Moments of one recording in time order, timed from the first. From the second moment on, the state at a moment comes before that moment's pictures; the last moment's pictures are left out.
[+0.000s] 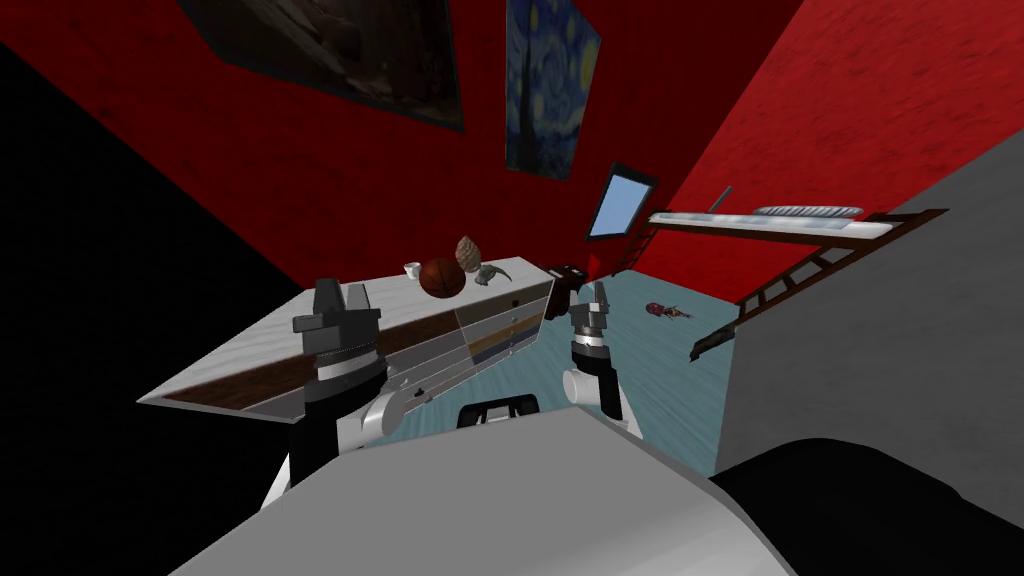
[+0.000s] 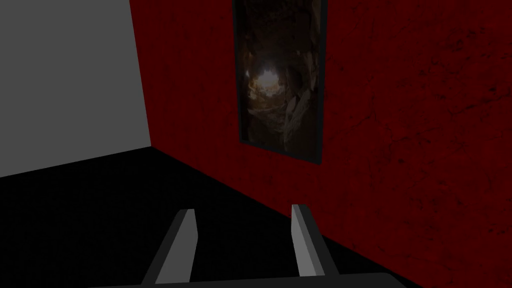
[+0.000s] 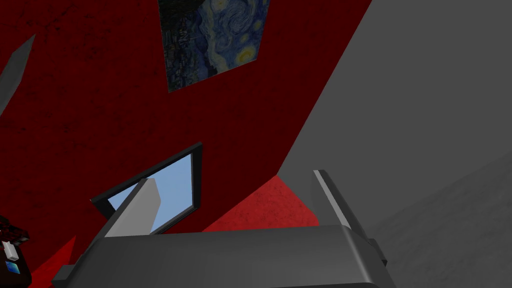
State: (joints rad) left arm 0.46 -0.03 0.01 -2.33 0.03 -0.54 -0.16; right arm 0.49 0.04 -0.01 -2.23 -0.06 -0.49 -0.09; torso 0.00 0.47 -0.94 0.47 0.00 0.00
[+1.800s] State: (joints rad) left arm 0.35 0.21 0.06 -1.98 0.00 -0.68 -0.15; right arm 0.49 0.04 -0.01 -2.23 -0.06 -0.49 -0.09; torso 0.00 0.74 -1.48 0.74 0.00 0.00
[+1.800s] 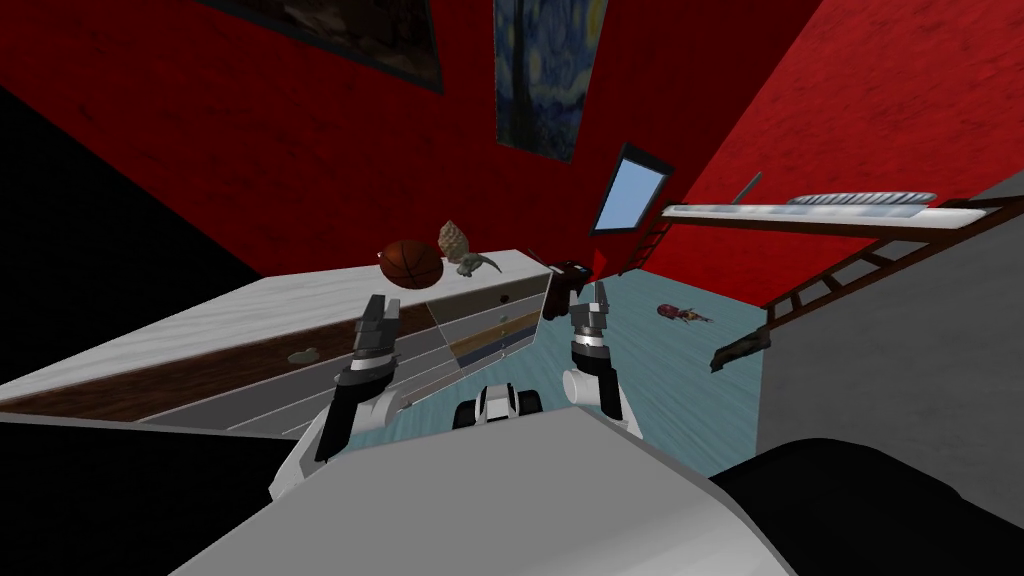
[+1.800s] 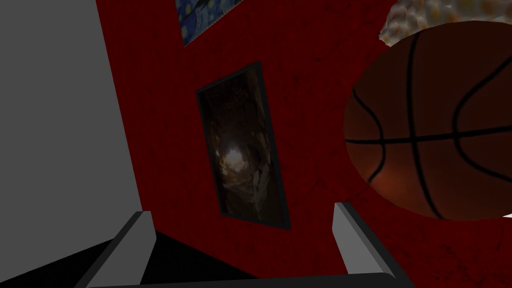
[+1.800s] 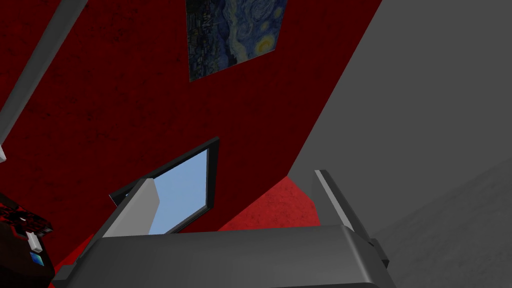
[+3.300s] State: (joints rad) left arm 0.21 0.24 0.11 -1.59 -0.03 -0.83 -0.13; right arm 0.49 0.04 -0.01 -2.23 -0.06 -0.49 -0.09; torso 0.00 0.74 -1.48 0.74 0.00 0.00
